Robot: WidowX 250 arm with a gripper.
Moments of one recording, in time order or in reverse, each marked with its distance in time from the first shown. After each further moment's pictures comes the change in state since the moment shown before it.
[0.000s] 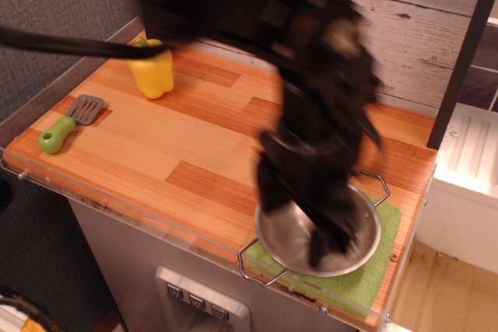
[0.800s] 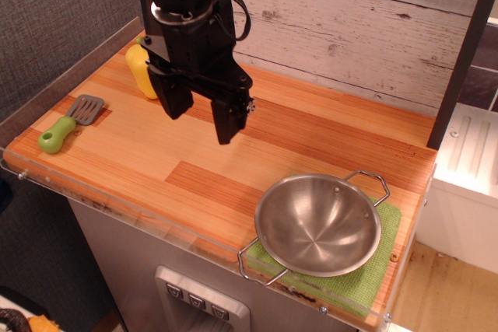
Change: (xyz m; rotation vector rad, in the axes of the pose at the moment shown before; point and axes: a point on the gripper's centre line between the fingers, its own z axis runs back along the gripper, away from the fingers) arm -0.003 0.116 0.007 0.039 0.030 0.310
